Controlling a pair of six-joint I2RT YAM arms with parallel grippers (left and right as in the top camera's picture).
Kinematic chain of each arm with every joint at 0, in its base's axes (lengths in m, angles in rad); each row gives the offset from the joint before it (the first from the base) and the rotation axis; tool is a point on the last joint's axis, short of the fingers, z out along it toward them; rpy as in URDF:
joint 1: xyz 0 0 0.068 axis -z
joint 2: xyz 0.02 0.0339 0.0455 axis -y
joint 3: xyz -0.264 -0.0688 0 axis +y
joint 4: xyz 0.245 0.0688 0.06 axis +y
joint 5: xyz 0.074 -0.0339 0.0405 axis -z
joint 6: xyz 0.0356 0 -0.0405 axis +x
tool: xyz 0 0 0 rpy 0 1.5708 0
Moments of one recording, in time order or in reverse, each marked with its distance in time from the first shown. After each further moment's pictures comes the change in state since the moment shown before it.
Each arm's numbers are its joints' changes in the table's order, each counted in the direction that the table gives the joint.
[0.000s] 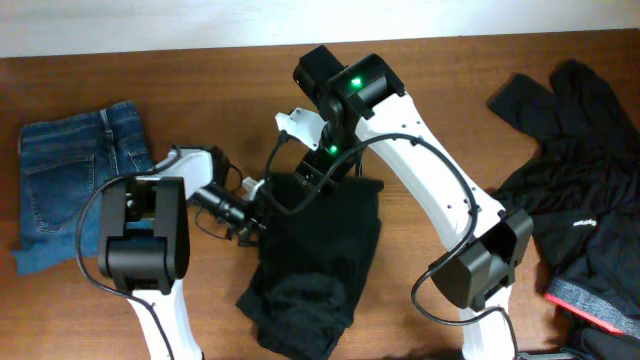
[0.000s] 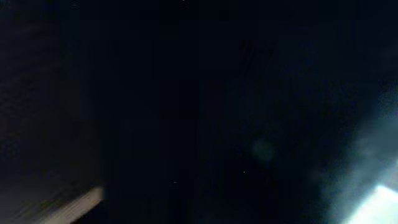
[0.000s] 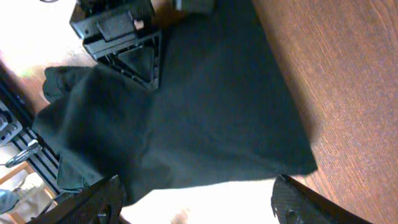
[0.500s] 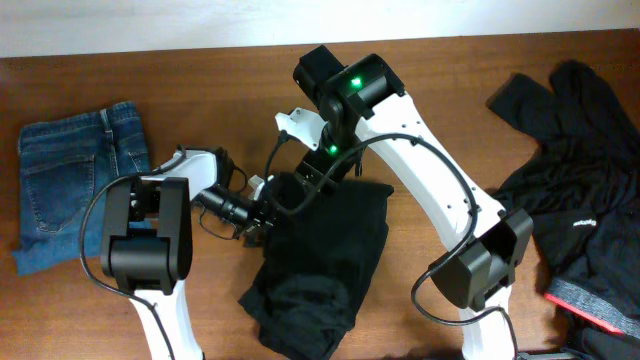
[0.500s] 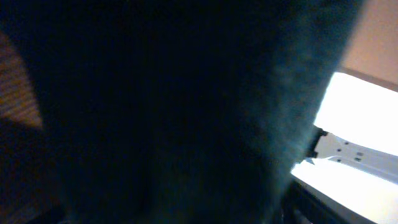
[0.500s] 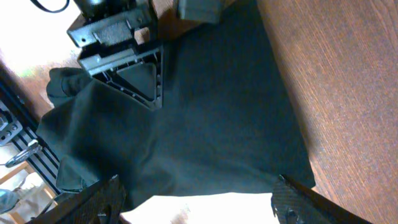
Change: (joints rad) left arm 0.024 0.000 0.010 -0.001 0.091 0.055; right arm 0.000 0.000 0.000 0.000 0.000 0.000
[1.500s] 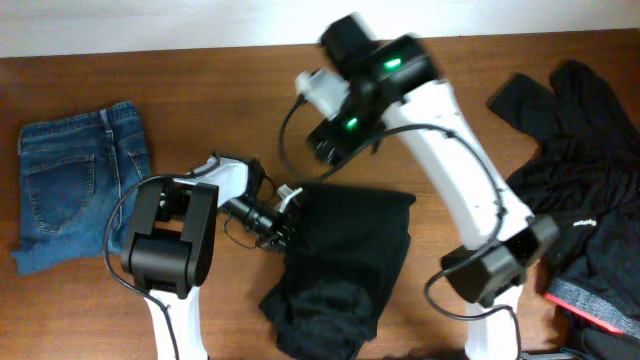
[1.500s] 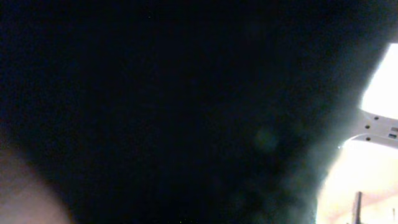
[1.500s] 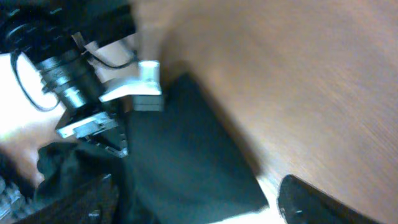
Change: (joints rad) left arm 0.132 -0.006 0.020 -0.066 0.037 0.019; right arm 0.129 0.035 -0.139 -0.034 0.053 0.106
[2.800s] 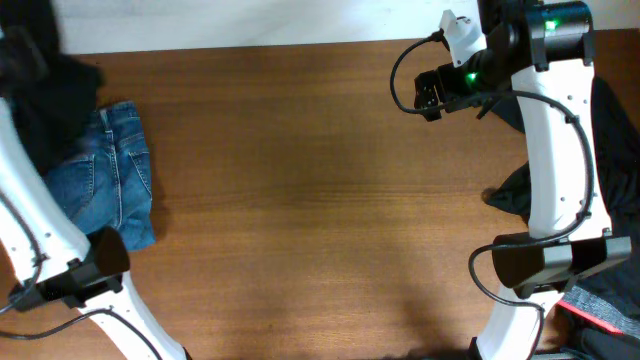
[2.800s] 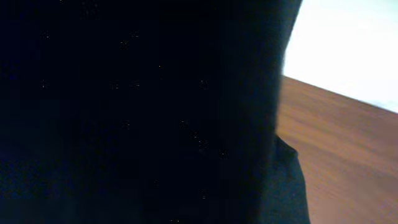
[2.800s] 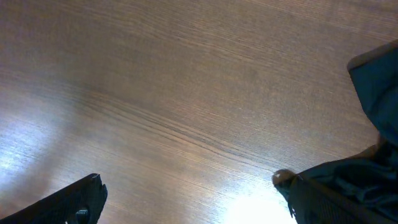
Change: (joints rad) left arm -0.627 -0.026 -1.722 0.428 -1.118 -0.320; right arm 0.370 0.060 -0.039 0.068 0.018 0.075
